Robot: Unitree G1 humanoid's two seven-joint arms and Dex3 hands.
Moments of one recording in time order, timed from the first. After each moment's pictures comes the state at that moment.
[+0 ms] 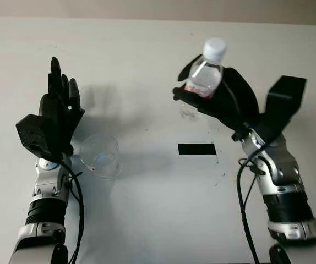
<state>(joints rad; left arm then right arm) -0.52 0.25 0.24 0.56 -0.12 -0.32 -0.04 -0.48 -0.28 -0.02 -0.01 0.32 0.28 0.26</state>
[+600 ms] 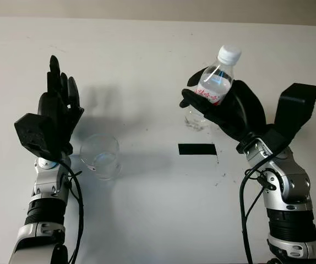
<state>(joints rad) -0.52 0.25 0.25 0.53 -0.12 -0.31 -0.05 -0.43 -0.24 -0.06 -0.15 0.33 0.52 0.21</state>
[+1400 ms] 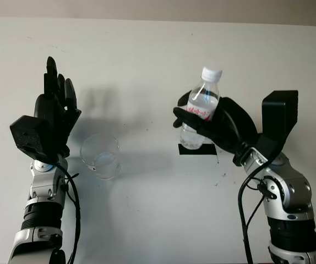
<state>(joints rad) -0.49 0.26 0.26 0.48 -0.12 -0.28 -0.06 -0.35 -0.23 -0.02 -0.23 0.31 0.68 0.23</state>
